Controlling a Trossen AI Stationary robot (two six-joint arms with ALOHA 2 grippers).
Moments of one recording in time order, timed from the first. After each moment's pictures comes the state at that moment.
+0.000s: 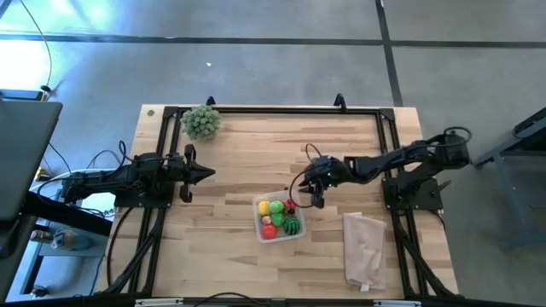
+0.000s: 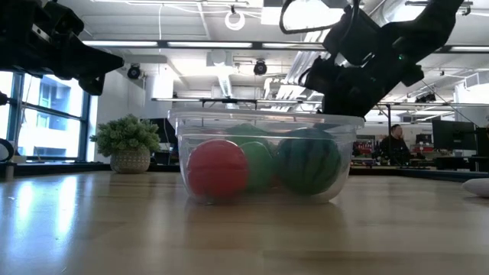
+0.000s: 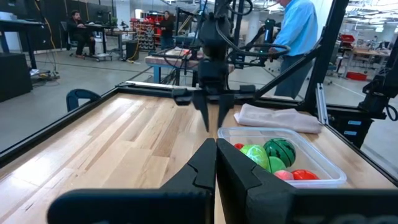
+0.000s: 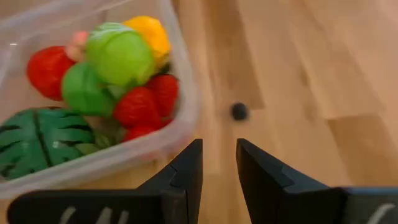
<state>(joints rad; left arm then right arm) 0.22 0.01 0.04 -0.06 0.05 -0.08 -0.06 1.51 0.59 0.21 -0.13 0.14</state>
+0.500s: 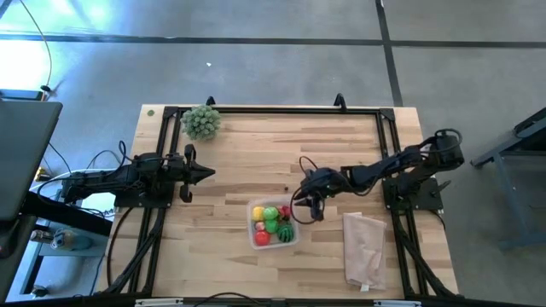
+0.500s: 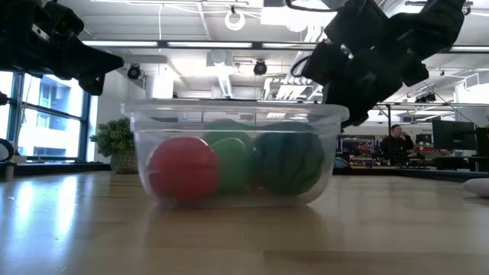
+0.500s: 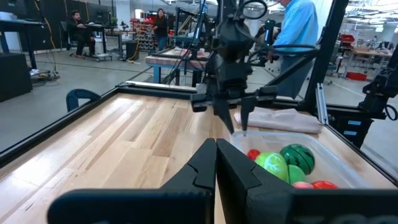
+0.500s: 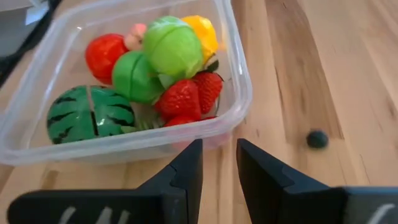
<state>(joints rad) 0.22 0.01 0.04 -0.06 0.05 -0.08 0.06 1.57 0.61 0.33 -0.15 0.14</state>
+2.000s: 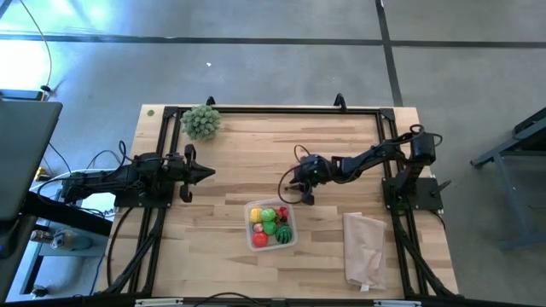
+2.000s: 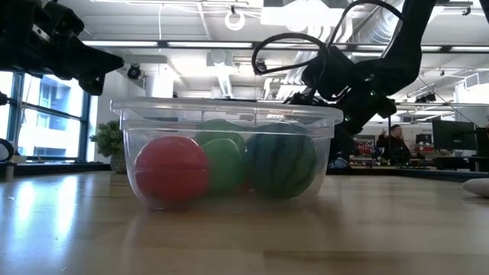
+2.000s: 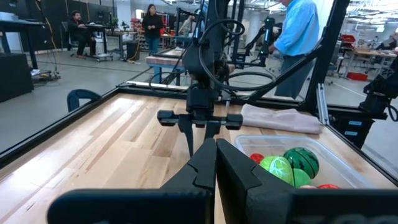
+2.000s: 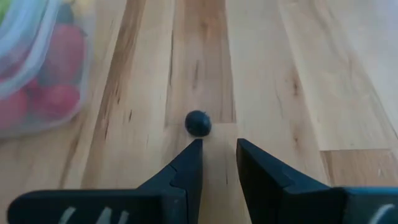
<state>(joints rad) 0.22 0.01 0.04 -0.06 0.05 -0.08 -0.13 1.80 0.65 0.44 -0.16 -0.04</state>
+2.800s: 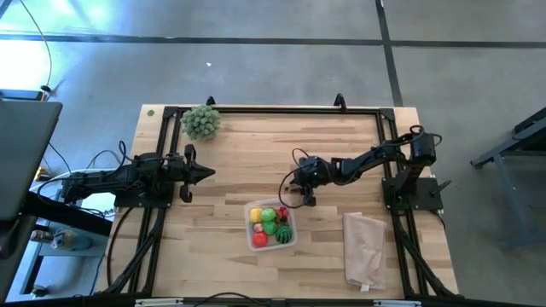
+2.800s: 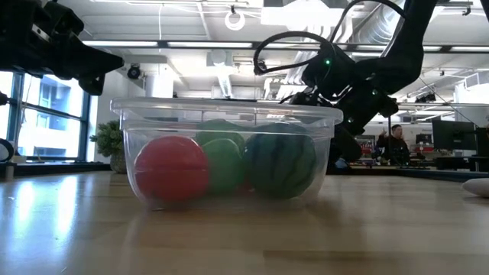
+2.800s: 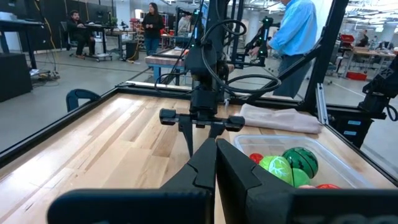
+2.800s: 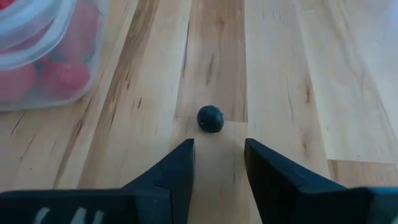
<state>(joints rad) 0.22 0.01 0.04 -0.06 0.05 -0.08 -0.11 1.80 0.65 0.43 -0.14 -0.16</state>
